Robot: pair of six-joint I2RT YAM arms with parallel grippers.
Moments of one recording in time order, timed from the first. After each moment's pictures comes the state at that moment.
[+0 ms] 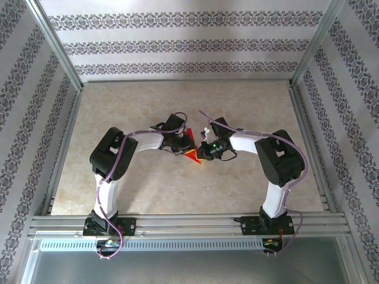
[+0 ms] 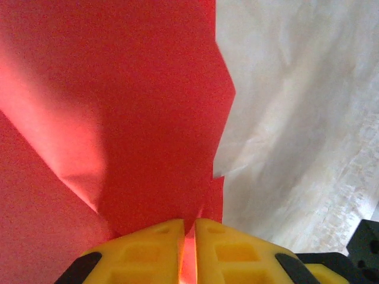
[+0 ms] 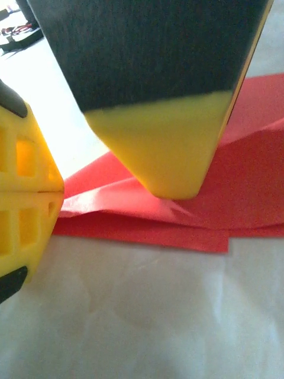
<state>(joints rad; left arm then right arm) -0.54 2.03 1.22 -0.20 0.45 -0.89 0.45 1.86 0.99 -0.31 -0.64 0.47</state>
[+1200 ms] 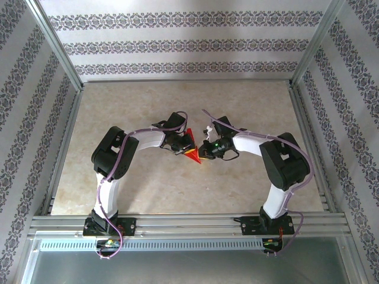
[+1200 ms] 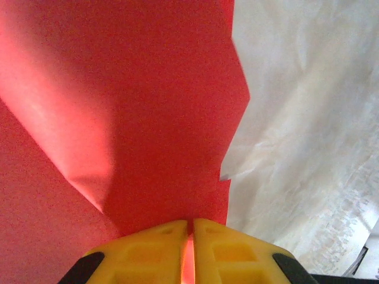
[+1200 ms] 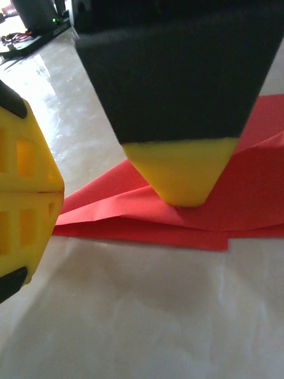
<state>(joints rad) -0.54 2.05 1.27 -0.28 0.44 -0.90 0.44 1.81 0.97 -0.32 -0.64 0.48</state>
